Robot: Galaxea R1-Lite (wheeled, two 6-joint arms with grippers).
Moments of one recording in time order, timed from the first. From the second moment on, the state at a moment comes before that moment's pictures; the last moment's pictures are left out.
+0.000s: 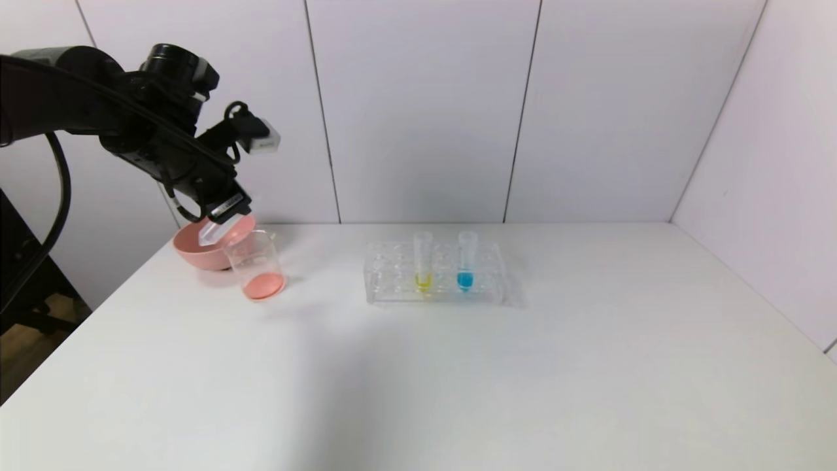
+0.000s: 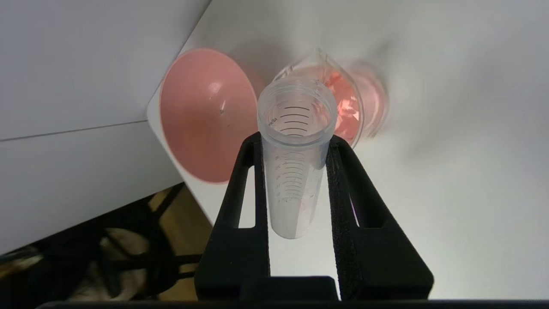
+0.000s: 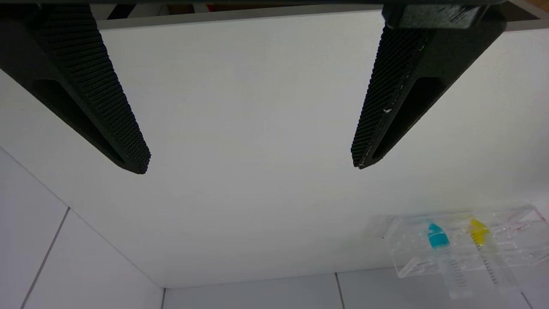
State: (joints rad) left arm -0.11 1.98 -1.98 0.72 0.06 0.68; right arm 0.00 0.00 0.00 0.00 -0.04 0.09
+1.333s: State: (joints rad) left arm 0.10 1.90 -1.17 -0.71 0.09 -0.03; right arm 0.00 0.00 0.00 0.00 -0.04 0.09
